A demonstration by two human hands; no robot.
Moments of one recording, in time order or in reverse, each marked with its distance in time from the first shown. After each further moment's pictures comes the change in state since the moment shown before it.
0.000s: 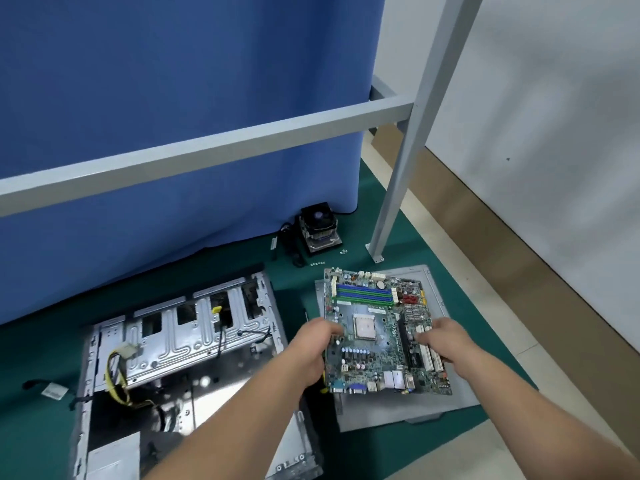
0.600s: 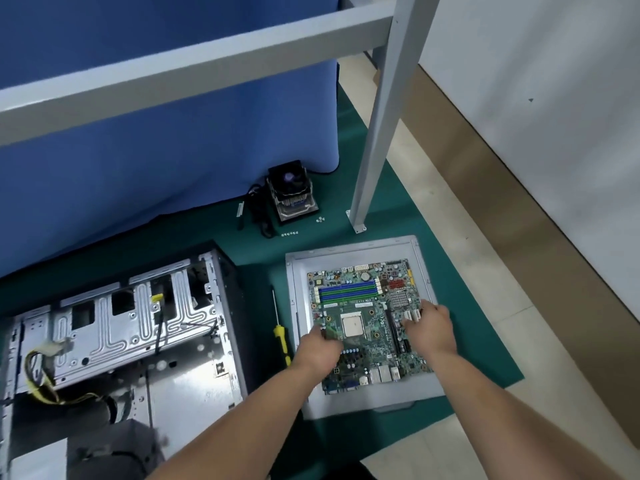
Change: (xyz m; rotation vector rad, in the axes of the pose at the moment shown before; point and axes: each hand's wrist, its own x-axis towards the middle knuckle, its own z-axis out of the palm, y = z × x) left_hand 0.073 -0.049 0.071 0.454 0.107 -0.071; right_hand 0.068 0.044 0.002 -0.376 0.128 -0.028
